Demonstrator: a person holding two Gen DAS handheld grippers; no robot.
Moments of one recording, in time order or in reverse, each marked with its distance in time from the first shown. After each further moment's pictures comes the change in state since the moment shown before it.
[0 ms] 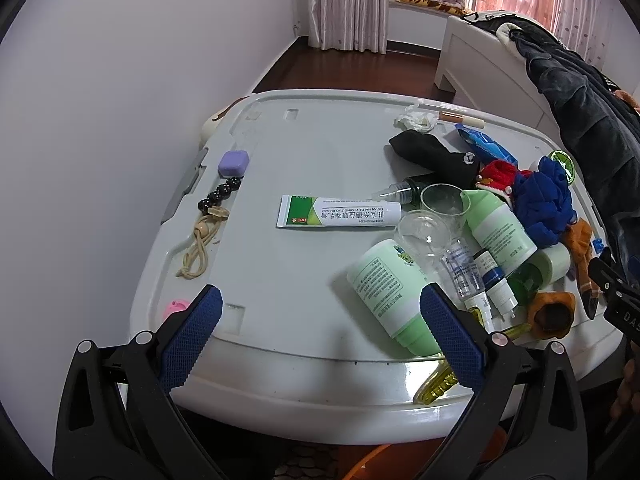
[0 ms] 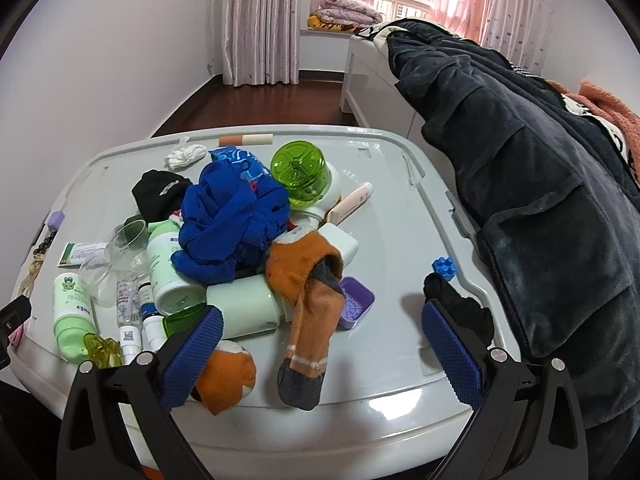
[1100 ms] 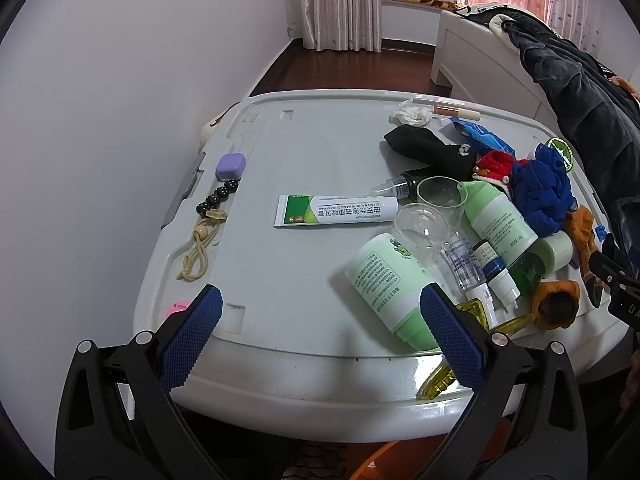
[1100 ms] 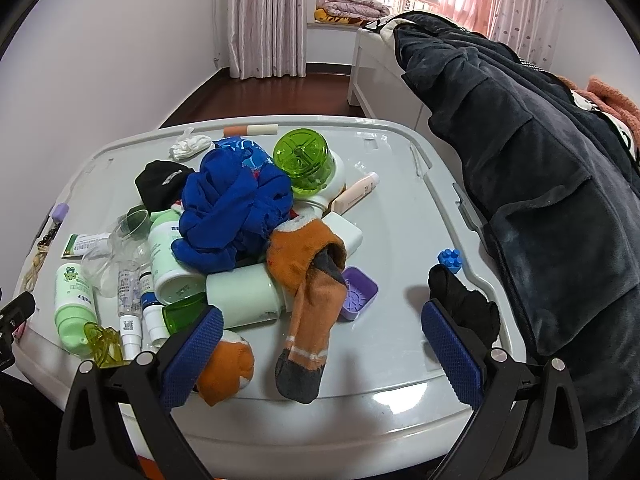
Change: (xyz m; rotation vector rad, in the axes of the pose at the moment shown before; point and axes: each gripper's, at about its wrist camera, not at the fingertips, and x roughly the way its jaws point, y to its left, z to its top) left arm -0.001 -0.007 -0.002 0.042 -0.005 0.017; right arm 0.003 -0.004 -0.003 -0.008 0.026 0.024
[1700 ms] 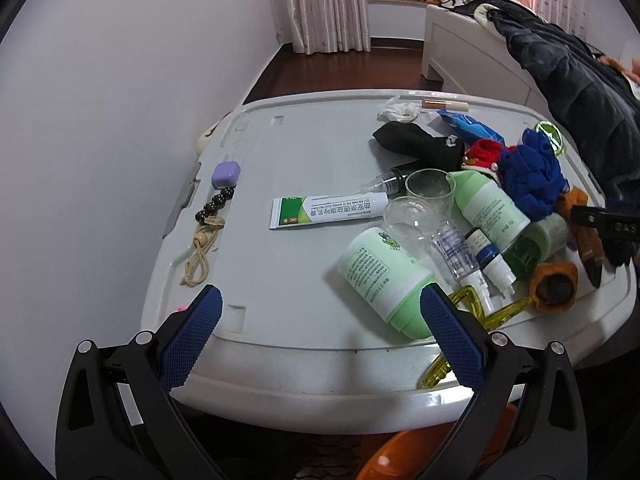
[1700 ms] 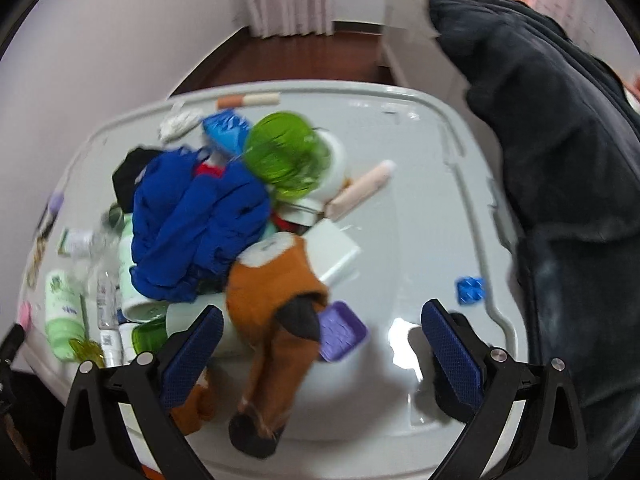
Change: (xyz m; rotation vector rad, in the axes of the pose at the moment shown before) left arm -0.008 -0.010 -0.006 0.079 -0.012 0.014; right arm 0.058 -0.019 0.042 -0.079 0.183 0.114
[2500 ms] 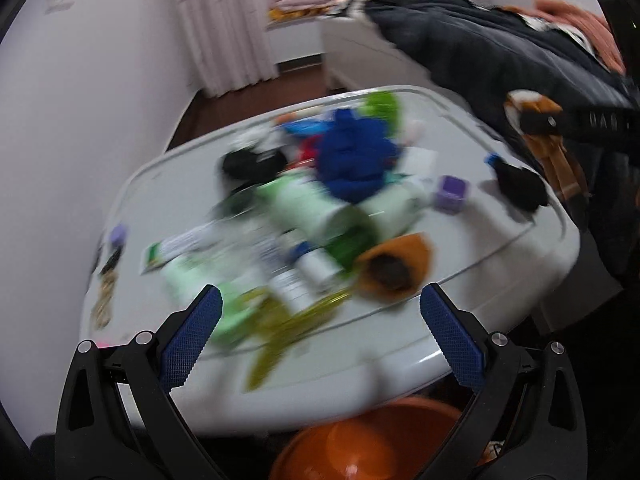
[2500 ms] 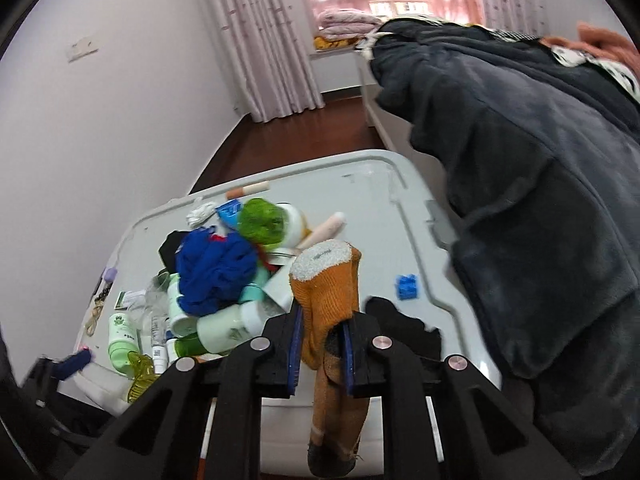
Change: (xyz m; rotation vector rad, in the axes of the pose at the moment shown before) left arm -0.025 -0.151 -0.022 0.280 -0.118 -0.165; right arm -0.085 -0.081 -0.059 0.227 -0.295 0.158
